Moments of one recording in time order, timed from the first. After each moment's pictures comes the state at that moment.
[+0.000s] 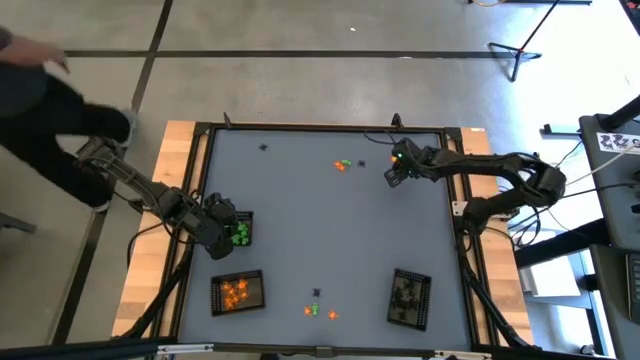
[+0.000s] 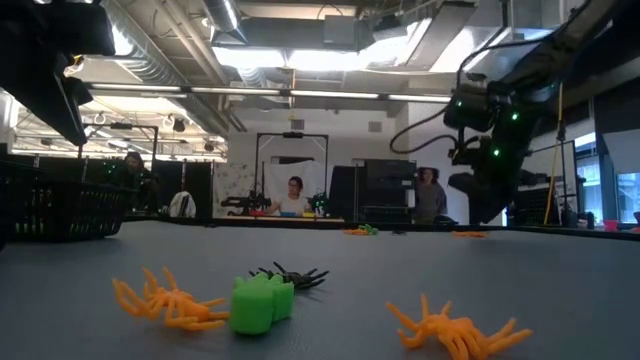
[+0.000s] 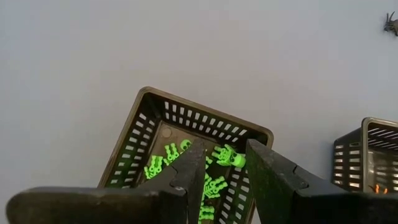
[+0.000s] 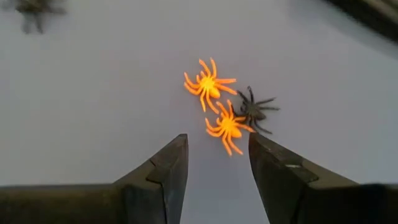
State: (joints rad) left arm -0.52 0.82 0.59 -0.86 -0.38 -0.85; right arm -0.61 1.39 0.59 -0.33 0.31 0.28
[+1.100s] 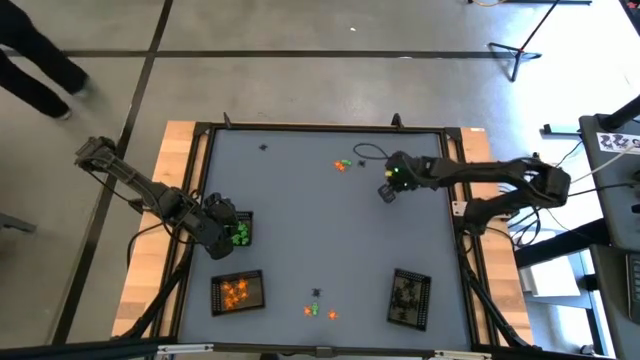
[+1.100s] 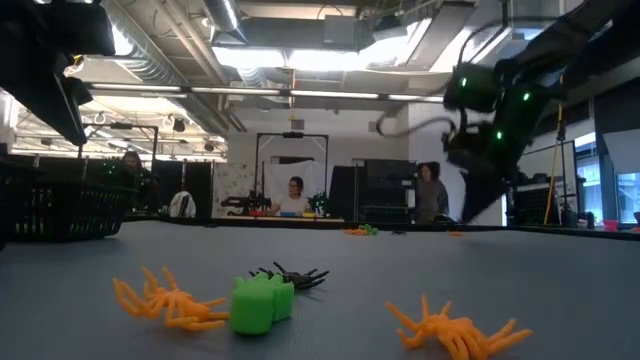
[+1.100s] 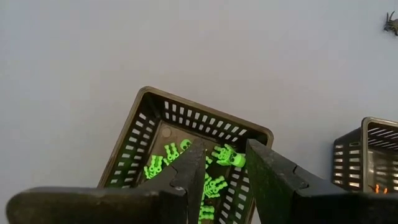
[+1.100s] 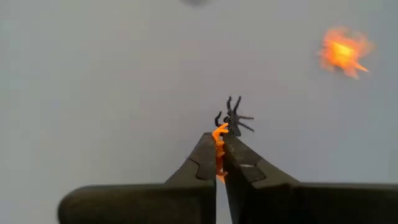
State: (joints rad) left arm -0.53 0.82 0.59 -0.86 -0.38 -0.85; right arm -0.41 1.33 0.59 -0.35 0.15 0.35
